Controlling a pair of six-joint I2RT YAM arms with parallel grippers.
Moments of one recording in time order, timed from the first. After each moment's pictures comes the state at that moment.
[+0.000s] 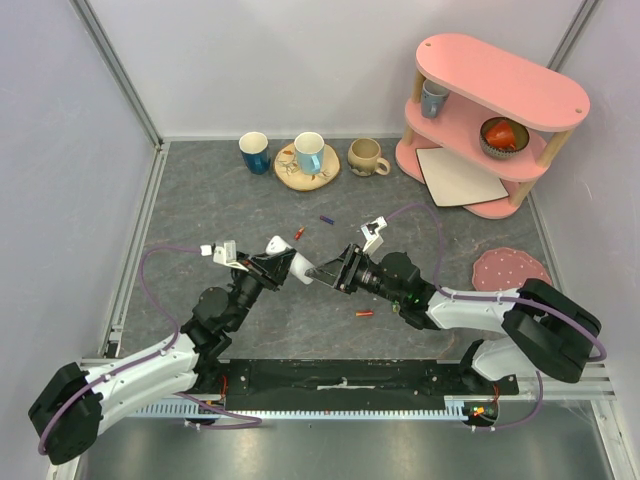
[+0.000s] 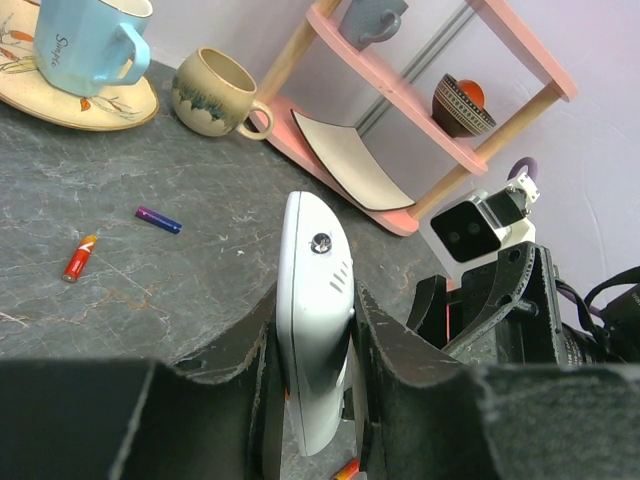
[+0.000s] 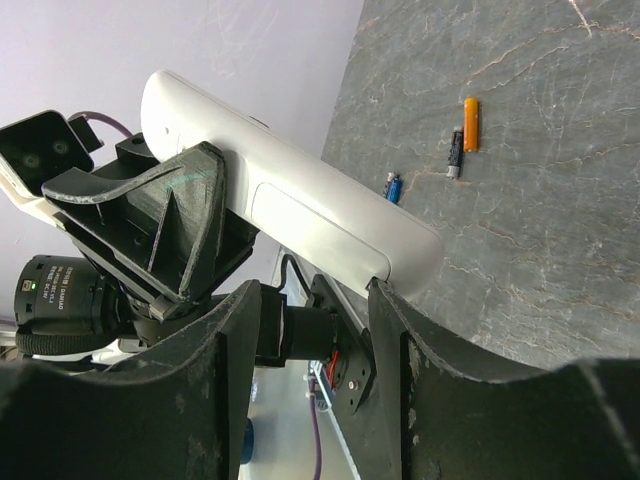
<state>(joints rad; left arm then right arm) -0.82 0.72 0.11 0.78 -0.31 -0.63 0.91 1.39 0.46 0.83 -0.15 1.15</state>
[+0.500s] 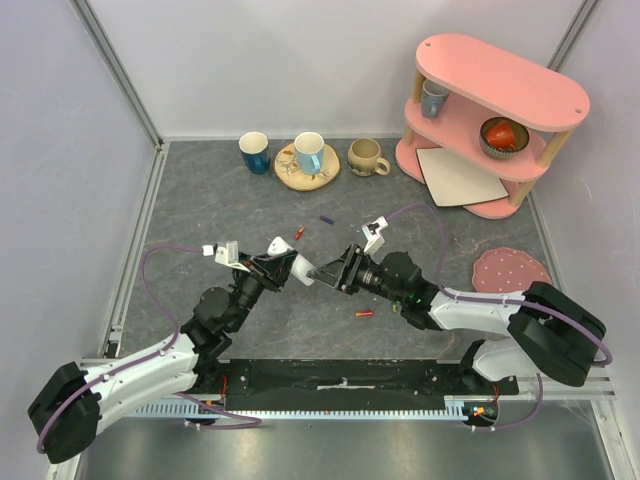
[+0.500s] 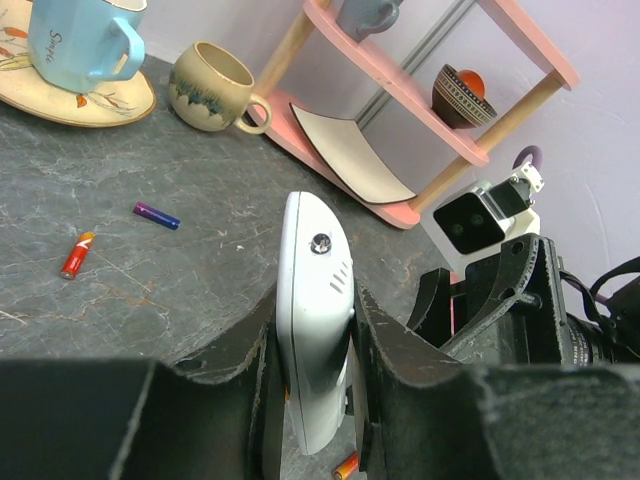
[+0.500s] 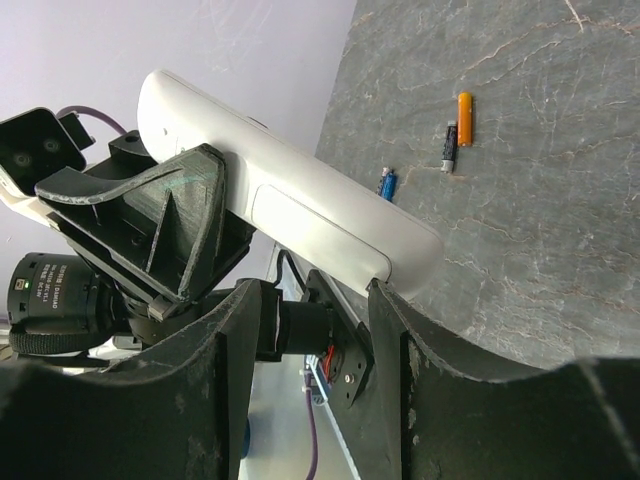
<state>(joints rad) -0.83 0.72 0.12 0.76 -0.32 -0.61 0.91 1.36 0.46 0.79 -0.15 1.14</state>
